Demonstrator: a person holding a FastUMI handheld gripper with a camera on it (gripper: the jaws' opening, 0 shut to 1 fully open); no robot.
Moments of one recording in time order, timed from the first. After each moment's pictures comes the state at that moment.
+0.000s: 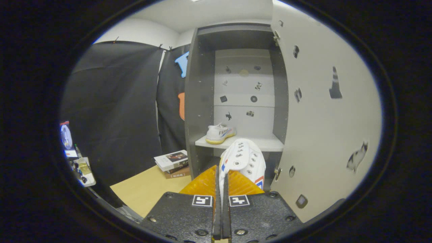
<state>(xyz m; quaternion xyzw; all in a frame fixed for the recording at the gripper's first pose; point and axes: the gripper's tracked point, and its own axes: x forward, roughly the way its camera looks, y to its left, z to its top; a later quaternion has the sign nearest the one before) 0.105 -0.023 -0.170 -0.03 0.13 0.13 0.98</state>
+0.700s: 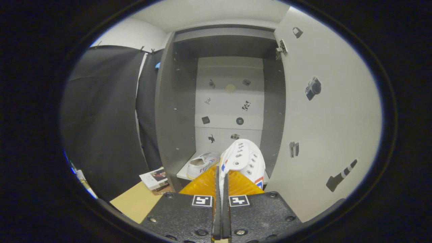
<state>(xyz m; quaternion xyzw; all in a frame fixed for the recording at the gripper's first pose) 0.201 -0.028 -0.072 -0.03 0.14 0.06 0.99</state>
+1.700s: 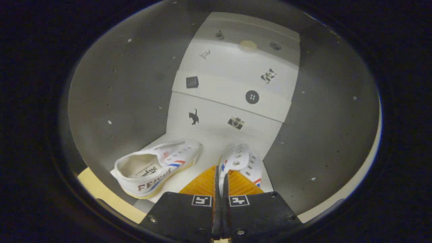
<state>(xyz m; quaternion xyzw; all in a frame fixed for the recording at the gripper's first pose) 0.420 -0.046 -0.206 -0.17 0.22 0.05 0.96</state>
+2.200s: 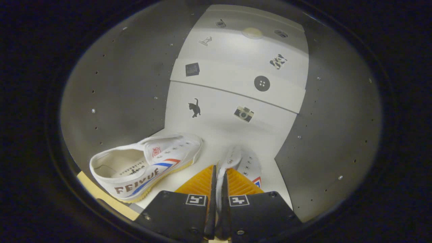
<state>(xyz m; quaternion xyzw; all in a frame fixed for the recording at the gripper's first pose) 0.442 -0.044 -0.220 -0.16 0.21 0.06 0.96</state>
